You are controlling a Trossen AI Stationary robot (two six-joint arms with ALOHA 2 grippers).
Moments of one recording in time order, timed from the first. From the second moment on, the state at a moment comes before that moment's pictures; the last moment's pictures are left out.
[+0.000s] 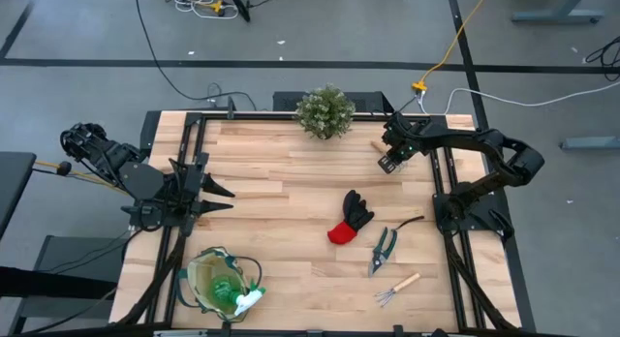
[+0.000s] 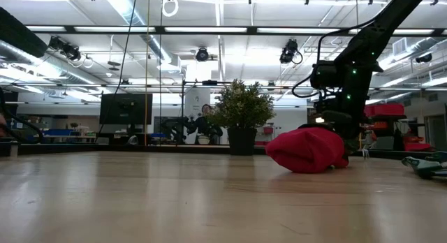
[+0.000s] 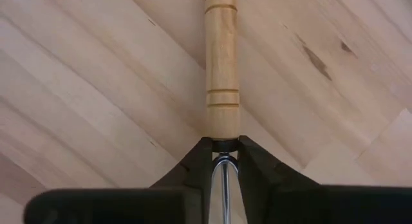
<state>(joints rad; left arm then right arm) -0.57 0.86 1.20 -0.77 -0.48 -0.25 -0.78 1.45 0.69 -0.52 0.05 0.02</state>
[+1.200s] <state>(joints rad) -0.57 0.86 1.20 -0.75 -0.48 -0.25 -0.70 1.37 1.00 -0.65 0.04 0.01</state>
